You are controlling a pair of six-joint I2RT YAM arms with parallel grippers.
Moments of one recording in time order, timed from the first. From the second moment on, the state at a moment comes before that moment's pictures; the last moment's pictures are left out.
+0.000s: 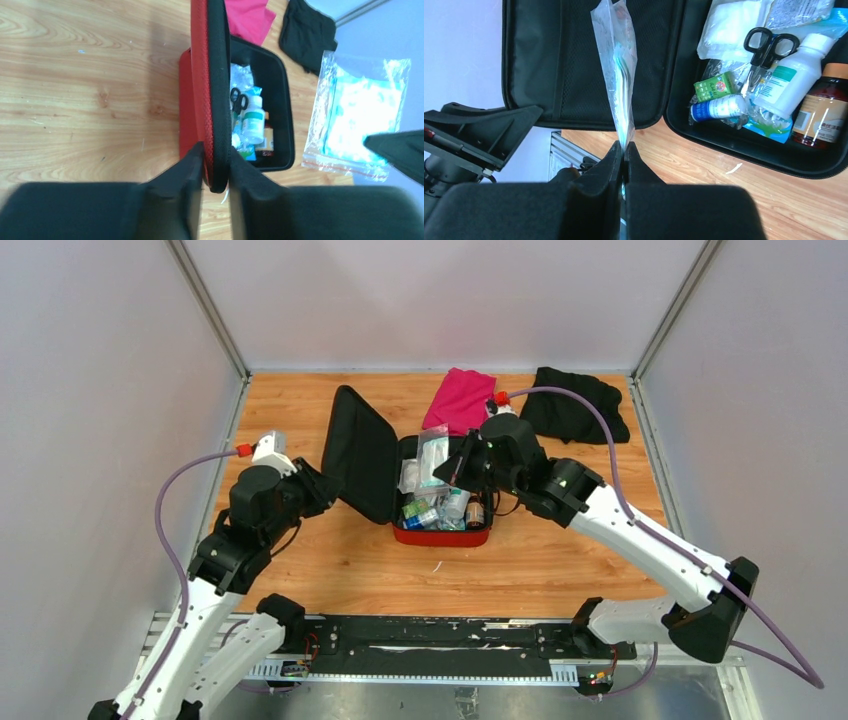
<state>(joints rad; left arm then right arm) -0.41 0.63 0.84 -0.56 -0.08 -0.68 0.87 1.23 1.29 -0.55 0.10 0.92</state>
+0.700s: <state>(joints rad) -0.43 0.84 0.98 -0.55 -0.12 -0.61 0.87 1.19 1.28 -0.53 0.10 0.96</state>
